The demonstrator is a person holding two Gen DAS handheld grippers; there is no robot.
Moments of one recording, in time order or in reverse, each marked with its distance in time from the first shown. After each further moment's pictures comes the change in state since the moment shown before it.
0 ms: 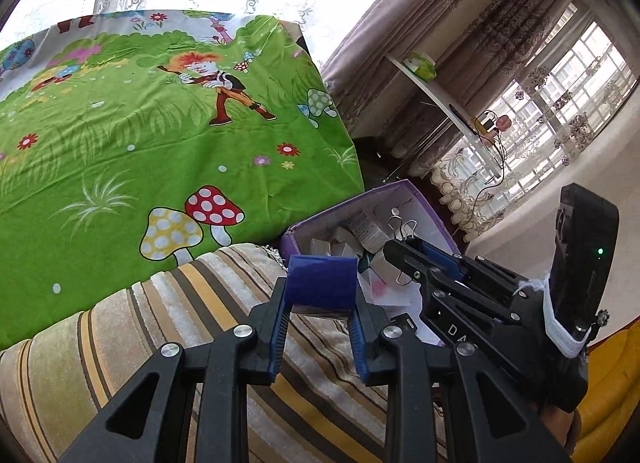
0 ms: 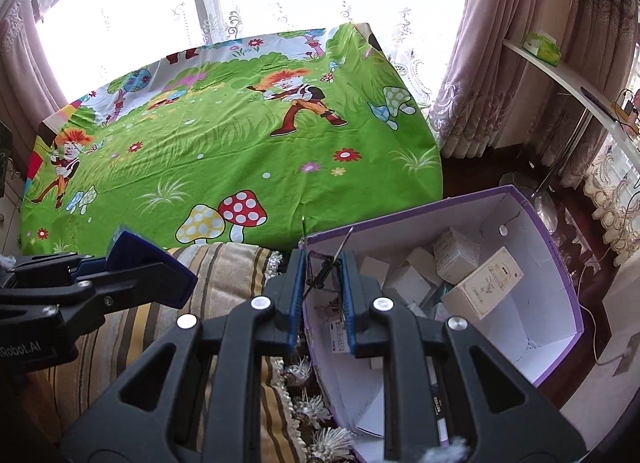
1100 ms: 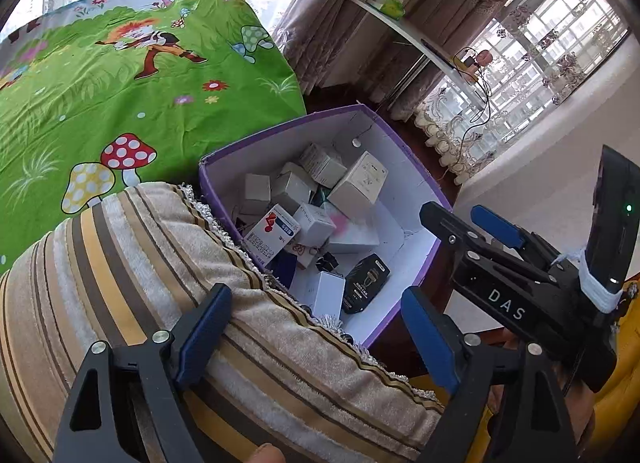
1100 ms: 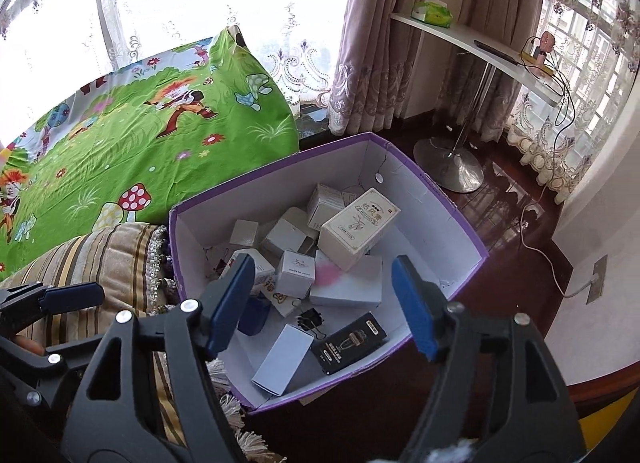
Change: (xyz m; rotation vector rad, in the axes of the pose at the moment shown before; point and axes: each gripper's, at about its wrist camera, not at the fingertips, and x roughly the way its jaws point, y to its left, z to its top) left arm 0.042 -0.069 -0.040 0.100 0.162 -0.004; right arm -0.051 -0.083 -0.048 0.190 0.007 -0.247
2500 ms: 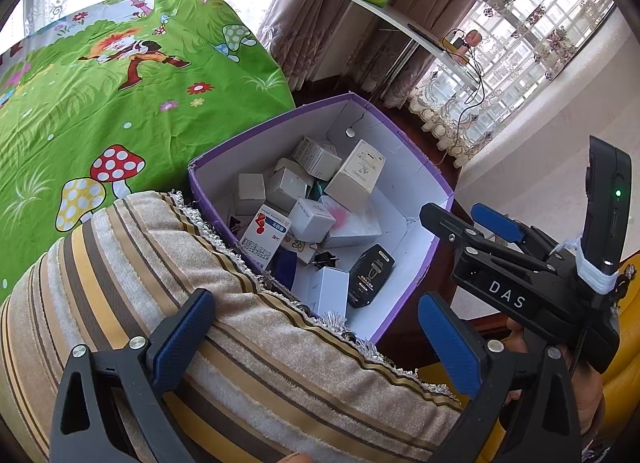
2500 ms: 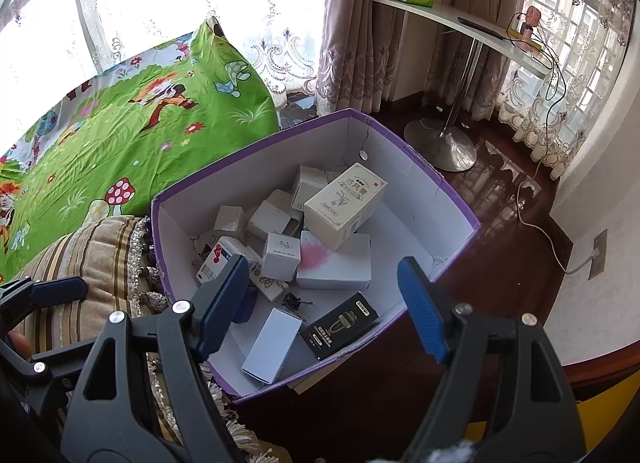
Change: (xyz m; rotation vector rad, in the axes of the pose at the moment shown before) left arm 0.008 -0.005 0.002 0.080 0.025 0.009; right arm 0.011 -0.016 -0.008 0.051 0.036 0.000
